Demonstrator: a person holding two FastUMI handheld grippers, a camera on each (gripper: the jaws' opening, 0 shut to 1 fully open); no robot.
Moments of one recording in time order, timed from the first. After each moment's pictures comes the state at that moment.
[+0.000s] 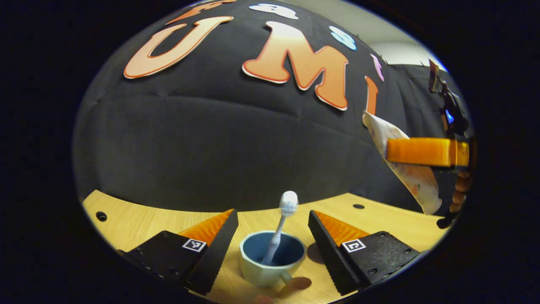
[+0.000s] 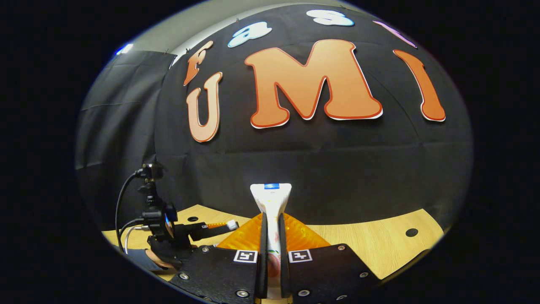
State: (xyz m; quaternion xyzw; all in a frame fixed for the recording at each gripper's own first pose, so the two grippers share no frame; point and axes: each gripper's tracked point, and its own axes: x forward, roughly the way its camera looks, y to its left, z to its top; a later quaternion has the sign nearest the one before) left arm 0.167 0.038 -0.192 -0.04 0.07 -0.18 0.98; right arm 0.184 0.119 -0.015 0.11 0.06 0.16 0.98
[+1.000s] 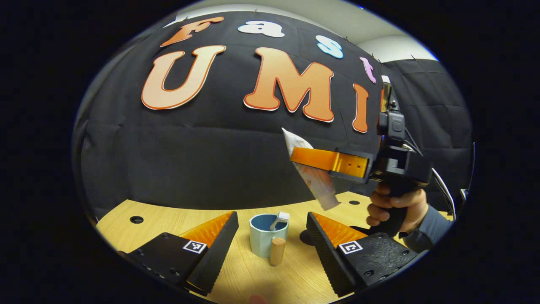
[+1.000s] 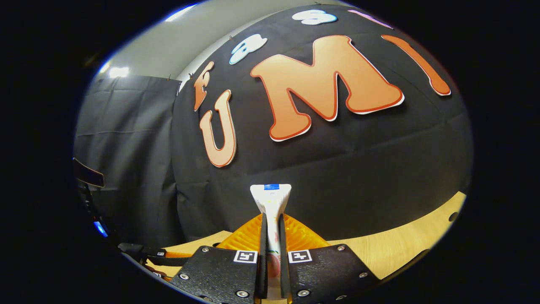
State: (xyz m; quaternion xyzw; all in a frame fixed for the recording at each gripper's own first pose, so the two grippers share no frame) left arm 0.054 0.066 -0.146 -0.02 0.06 -0.13 0.99; right arm 0.231 0.181 -0.007 0.21 -0.03 0.24 0.95
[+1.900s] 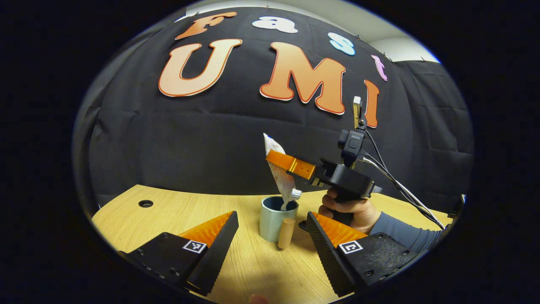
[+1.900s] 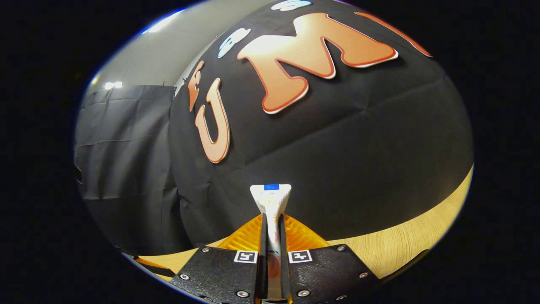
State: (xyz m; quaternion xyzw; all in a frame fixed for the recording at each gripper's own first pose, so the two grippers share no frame) left arm 0.036 0.085 -0.179 -0.04 0.09 -0.10 0.99; right arm 0.296 0.231 -0.060 0.26 -0.02 0.25 0.93
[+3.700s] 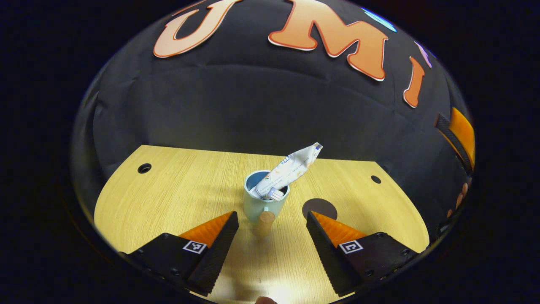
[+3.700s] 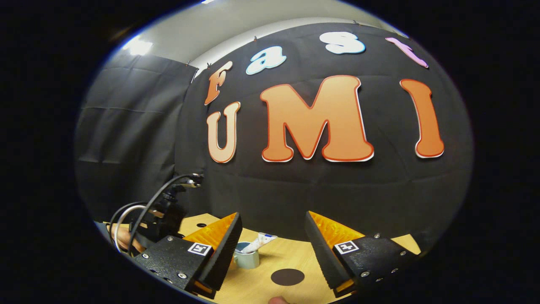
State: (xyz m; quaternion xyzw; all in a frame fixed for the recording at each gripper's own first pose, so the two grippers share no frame) left arm 0.087 0.041 -0.193 -0.07 0.33 -0.02 0.94; right arm 0.120 0.047 0.057 0.07 -0.02 0.18 0.98
